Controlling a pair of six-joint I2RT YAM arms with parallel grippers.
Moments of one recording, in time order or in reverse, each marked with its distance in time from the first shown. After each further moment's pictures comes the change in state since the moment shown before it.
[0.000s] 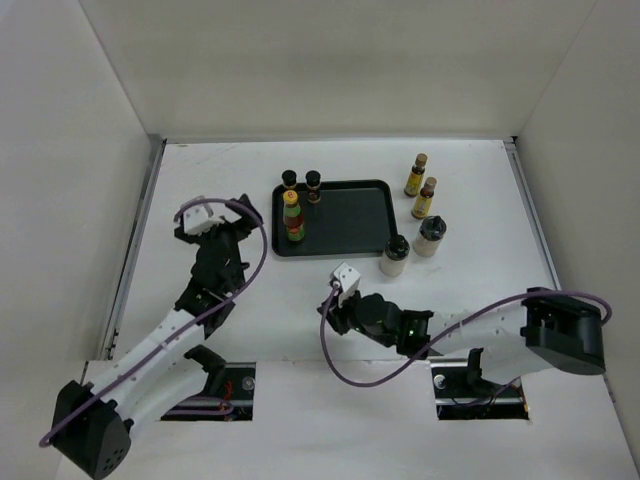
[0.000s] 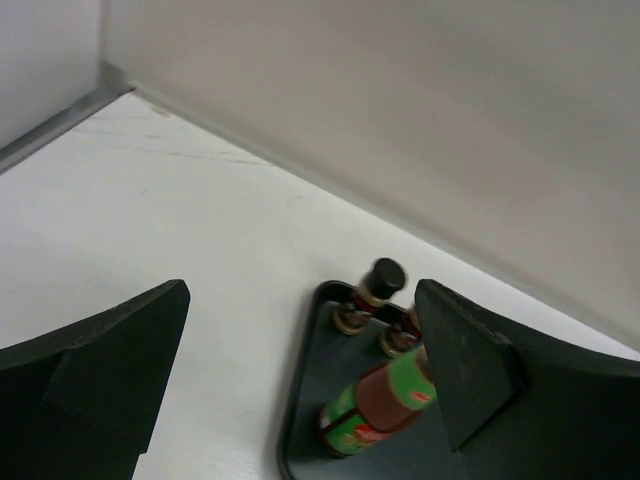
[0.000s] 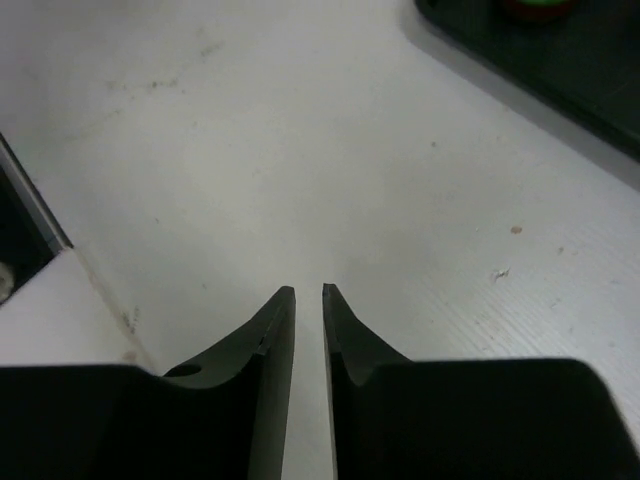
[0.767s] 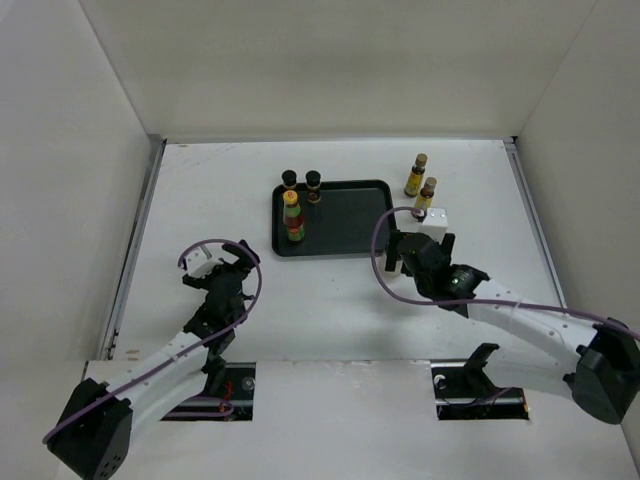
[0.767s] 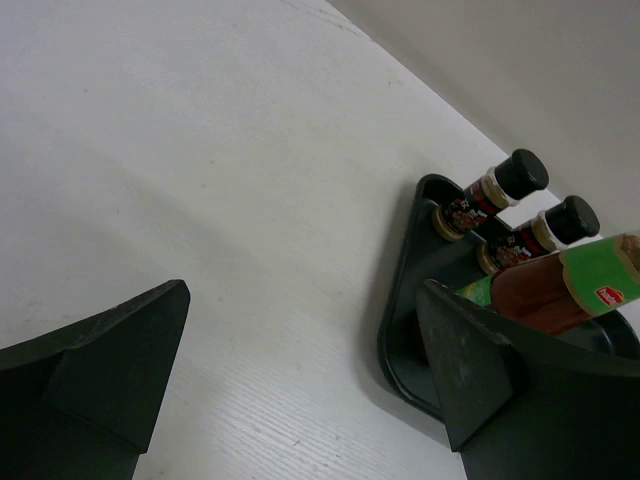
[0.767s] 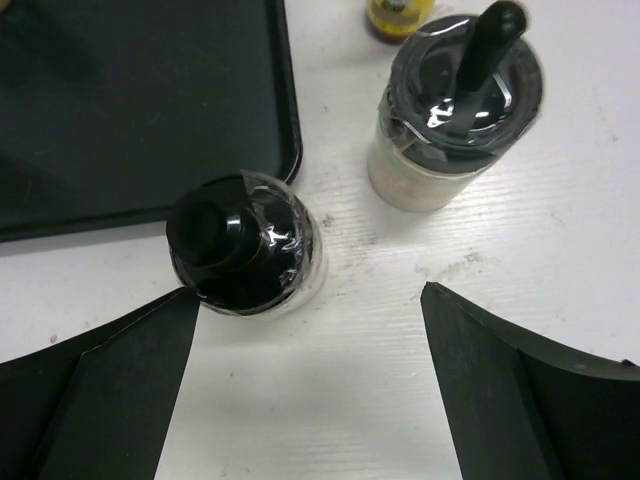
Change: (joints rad) left arm -0.005 -0.085 -0.396 0.019 -0.113 -0.319; right arm -0.504 -0.299 0.183 -0.816 0.332 0.259
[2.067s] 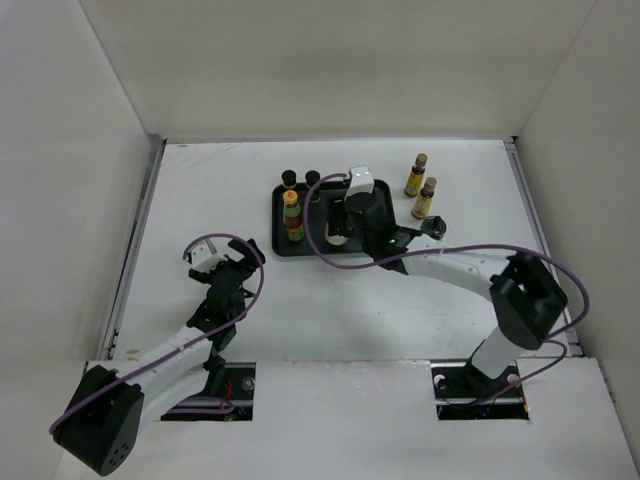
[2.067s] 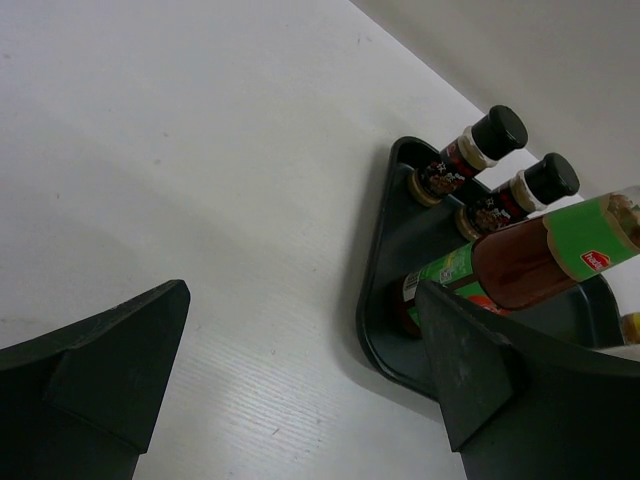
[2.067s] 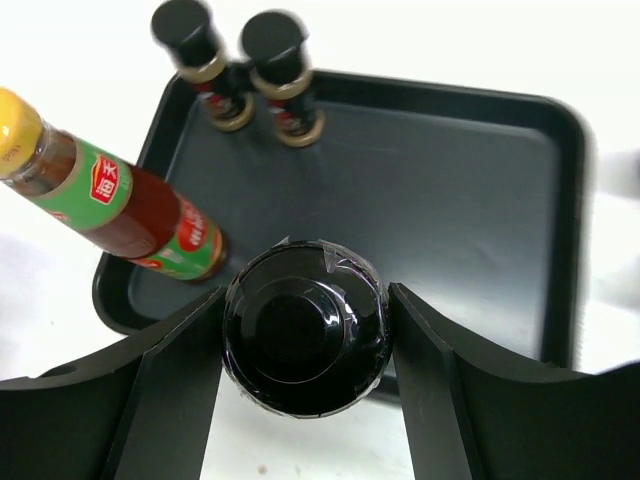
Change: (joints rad) left arm 0.046 0.103 0.000 0.085 0.157 -0.014; right arm 0.032 0.486 0.378 0.401 -0.227 -0.245
